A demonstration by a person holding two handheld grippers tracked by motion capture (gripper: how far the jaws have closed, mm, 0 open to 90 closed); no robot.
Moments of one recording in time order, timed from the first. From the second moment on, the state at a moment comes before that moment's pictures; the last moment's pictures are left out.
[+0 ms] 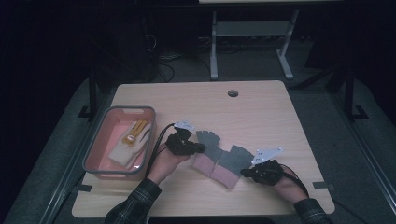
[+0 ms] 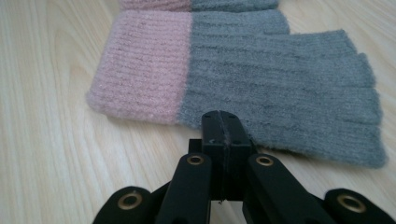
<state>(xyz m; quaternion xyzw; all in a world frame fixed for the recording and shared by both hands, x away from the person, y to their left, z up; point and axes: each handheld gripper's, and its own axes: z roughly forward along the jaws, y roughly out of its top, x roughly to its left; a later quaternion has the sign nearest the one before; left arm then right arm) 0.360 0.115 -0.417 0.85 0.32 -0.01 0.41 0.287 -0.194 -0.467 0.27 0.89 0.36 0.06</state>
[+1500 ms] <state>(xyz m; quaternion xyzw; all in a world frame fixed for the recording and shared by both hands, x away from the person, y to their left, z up) 0.343 0.049 -0.427 0.86 0.26 -0.06 0.43 0.298 -0.161 -0.469 0.26 0.89 0.36 0.07</state>
